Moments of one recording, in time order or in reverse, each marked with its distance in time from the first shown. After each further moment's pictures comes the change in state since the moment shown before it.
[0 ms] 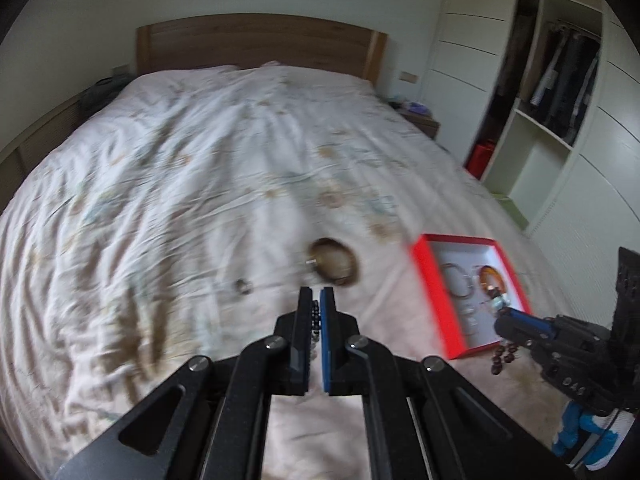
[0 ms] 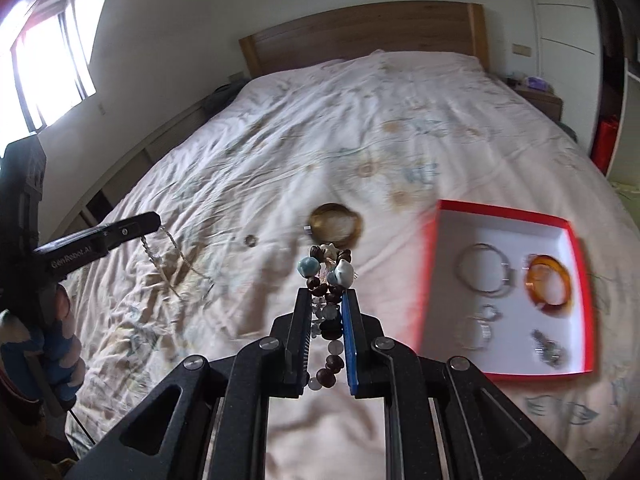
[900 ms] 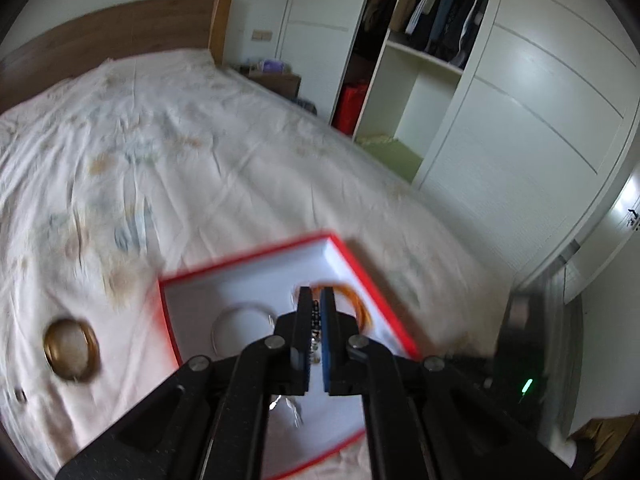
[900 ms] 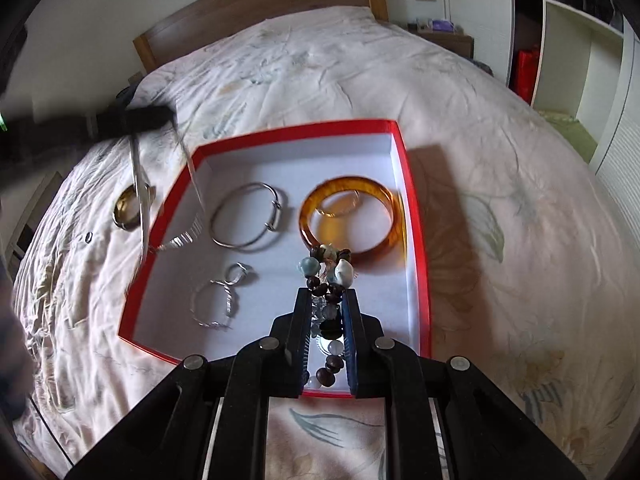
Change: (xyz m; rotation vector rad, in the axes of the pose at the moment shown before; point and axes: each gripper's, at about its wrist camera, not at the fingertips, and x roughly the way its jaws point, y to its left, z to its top) left arm 0.153 -0.241 0.042 0.264 0.109 -0.351; right arm 0.047 -0.191 -0.046 0.191 0.119 -0.202
